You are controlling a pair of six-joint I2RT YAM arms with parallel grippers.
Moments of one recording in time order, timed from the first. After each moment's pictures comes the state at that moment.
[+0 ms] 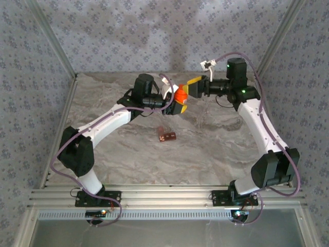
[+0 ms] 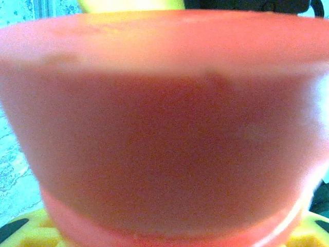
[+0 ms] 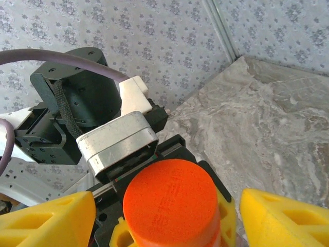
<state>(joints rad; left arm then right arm) -0.64 1.69 1.39 -0.06 0.81 -0.07 0.20 1.48 1.46 -0.40 -1.06 0.15</state>
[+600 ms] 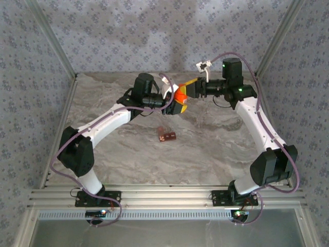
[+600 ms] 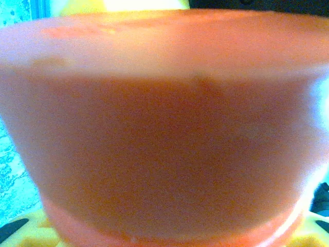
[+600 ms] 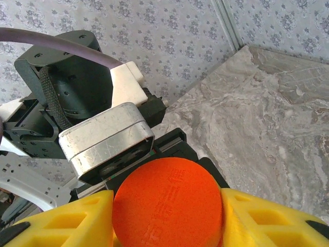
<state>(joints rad) -0.64 1.69 1.40 -0.08 0.81 -0.07 0.23 1.50 1.49 -0.45 -1.04 0.11</state>
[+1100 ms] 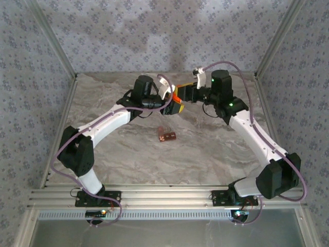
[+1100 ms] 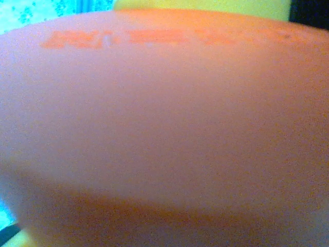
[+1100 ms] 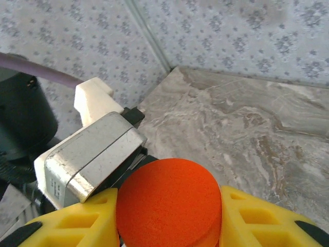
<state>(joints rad) -0.63 1.69 1.36 -0.11 0.68 -0.10 0.41 1.38 1.27 -0.20 -0.52 0.31</state>
